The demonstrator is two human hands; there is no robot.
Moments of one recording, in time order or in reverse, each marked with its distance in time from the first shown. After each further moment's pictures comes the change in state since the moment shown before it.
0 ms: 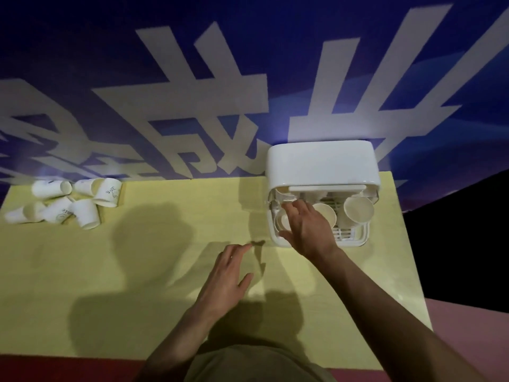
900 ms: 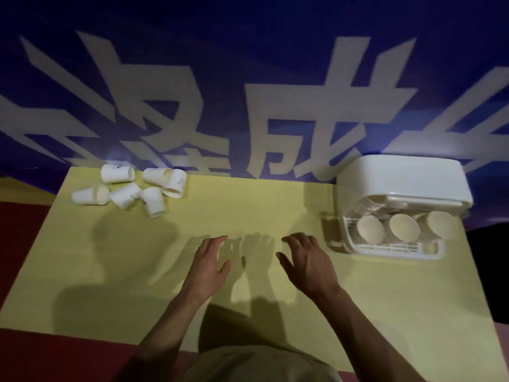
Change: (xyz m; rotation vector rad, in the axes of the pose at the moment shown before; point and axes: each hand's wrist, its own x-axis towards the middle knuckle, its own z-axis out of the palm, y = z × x) left_hand -0.056 -0.219 -0.125 -0.149 0.141 -0.190; right_hand -0.012 -0.230 0.051 0.022 0.006 -0.030
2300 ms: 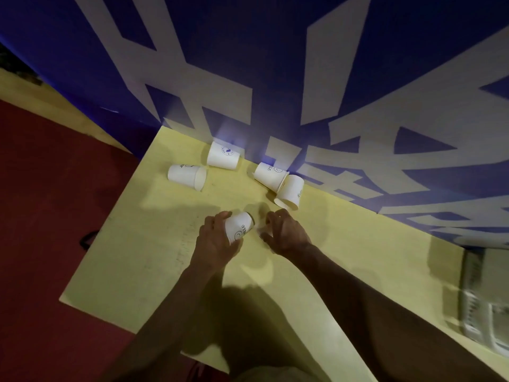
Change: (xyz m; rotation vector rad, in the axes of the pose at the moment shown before) left_hand 0.093 -0.290 -0.138 -0.085 0.191 -0.211; right_hand 0.264 -0.290 0.172 0.004 -0.440 -0.151
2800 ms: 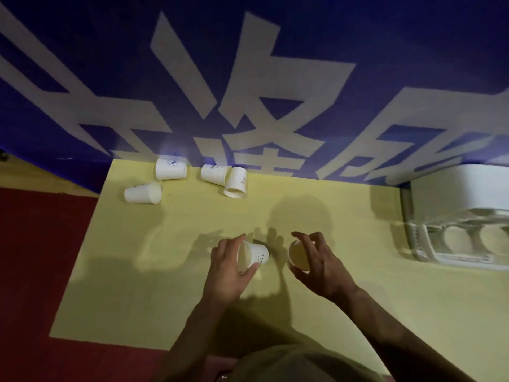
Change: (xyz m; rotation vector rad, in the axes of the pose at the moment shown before) left_hand -0.114 0.127 0.035 -0.015 -0.130 0.188; right_hand -0.232 0.115 0.010 0.237 0.355 0.062
